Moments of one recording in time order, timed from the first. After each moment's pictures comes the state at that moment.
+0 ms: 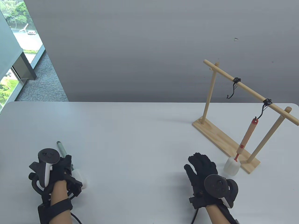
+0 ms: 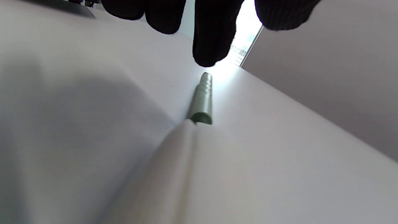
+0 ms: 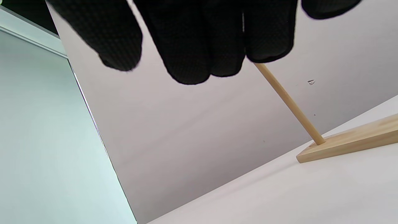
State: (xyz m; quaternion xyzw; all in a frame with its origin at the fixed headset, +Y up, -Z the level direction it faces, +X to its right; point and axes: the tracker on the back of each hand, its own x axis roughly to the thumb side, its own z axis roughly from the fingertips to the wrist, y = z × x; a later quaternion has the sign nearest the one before) left_hand -0.382 -0.711 -0.344 -0.06 0.37 0.17 0.91; right_hand 0.178 -0.695 -0.287 0.08 -0.20 0.93 0.30
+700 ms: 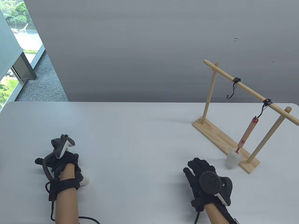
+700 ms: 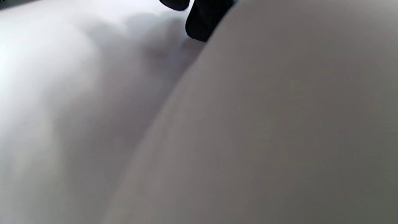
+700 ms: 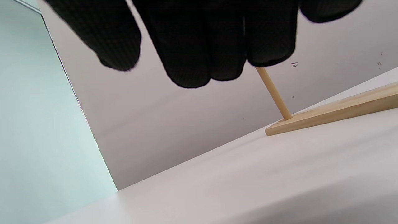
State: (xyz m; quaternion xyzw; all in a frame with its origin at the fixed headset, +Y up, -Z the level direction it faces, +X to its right) left_hand -0.376 -0.758 -0.430 -0.27 0.38 0.04 0.88; right_hand 0.180 -0.716 -0.295 0.06 -0.14 0.95 0.26
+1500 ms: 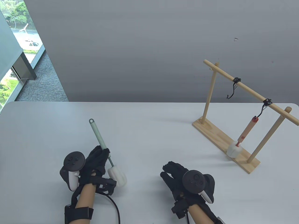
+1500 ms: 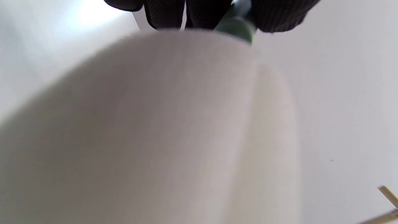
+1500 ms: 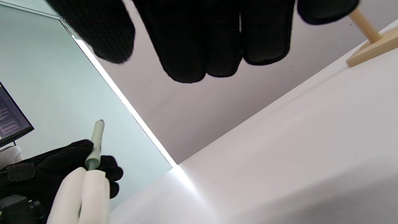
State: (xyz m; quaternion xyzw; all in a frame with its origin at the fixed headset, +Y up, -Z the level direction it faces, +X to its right) left_hand -0.245 -0.717 -0.339 0.02 0.07 0.53 0.84; right_hand 0.103 -0.706 -0.293 0.15 -0.05 0.91 0.38
